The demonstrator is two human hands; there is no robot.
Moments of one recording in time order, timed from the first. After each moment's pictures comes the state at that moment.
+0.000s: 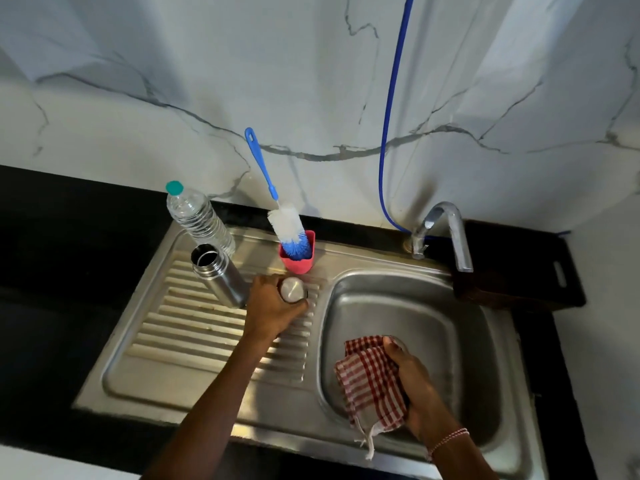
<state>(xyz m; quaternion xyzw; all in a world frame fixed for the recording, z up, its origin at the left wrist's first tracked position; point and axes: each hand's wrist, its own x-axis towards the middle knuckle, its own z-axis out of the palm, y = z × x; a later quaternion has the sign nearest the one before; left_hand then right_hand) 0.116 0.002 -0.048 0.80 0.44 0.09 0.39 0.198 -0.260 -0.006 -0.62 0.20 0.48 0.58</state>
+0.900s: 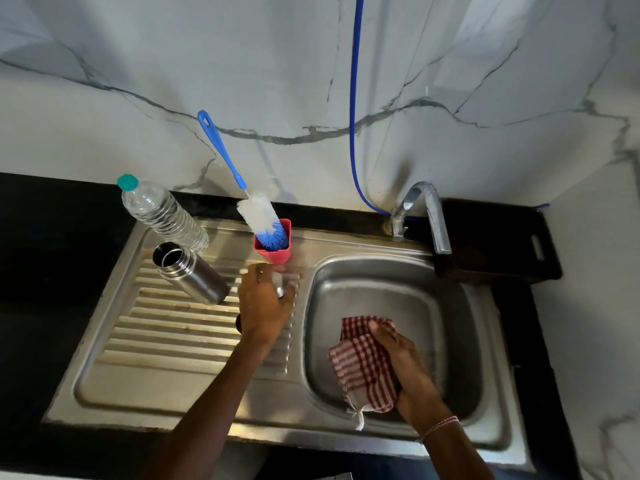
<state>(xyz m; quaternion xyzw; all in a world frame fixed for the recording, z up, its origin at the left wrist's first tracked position) 0.138 -0.031 -0.064 0.87 0.39 0.14 0.27 0.209 -0.277 -0.014 -0.60 0.17 0.44 0.64</state>
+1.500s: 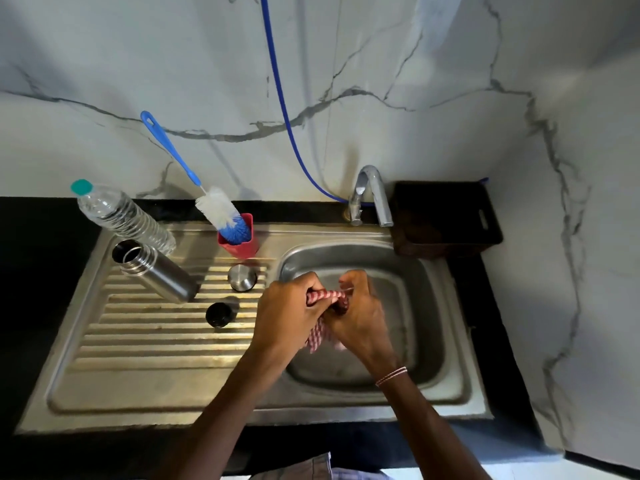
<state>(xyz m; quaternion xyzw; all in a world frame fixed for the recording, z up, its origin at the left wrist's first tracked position) 0.142 -0.148 0.047 0.91 0.23 0.12 0.33 0.215 -0.275 0.005 -0.88 -0.21 0.16 0.40</state>
